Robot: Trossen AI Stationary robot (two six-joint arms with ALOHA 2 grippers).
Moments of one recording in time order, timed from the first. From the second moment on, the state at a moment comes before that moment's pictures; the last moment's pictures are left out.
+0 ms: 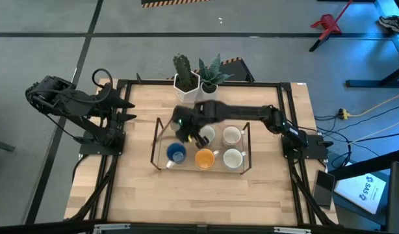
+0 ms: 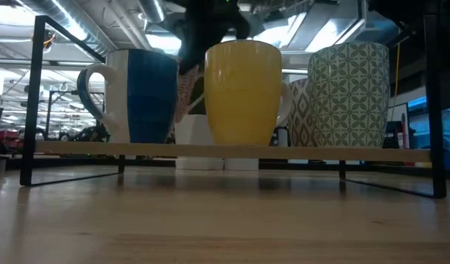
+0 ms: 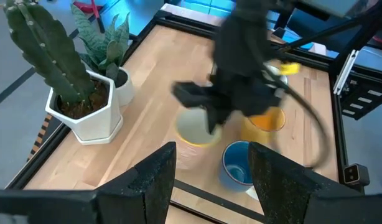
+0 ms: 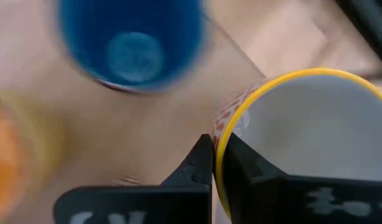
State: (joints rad) left arm -0.41 0.95 1.64 -1.36 -0.54 -0.54; right arm -0.01 2.28 2.35 -1.14 -0.06 -0.76
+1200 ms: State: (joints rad) left arm -0.41 0.96 1.64 -1.35 -0.59 -0.55; right arm -0.01 2.35 2.35 -1.19 -0.10 -0.82
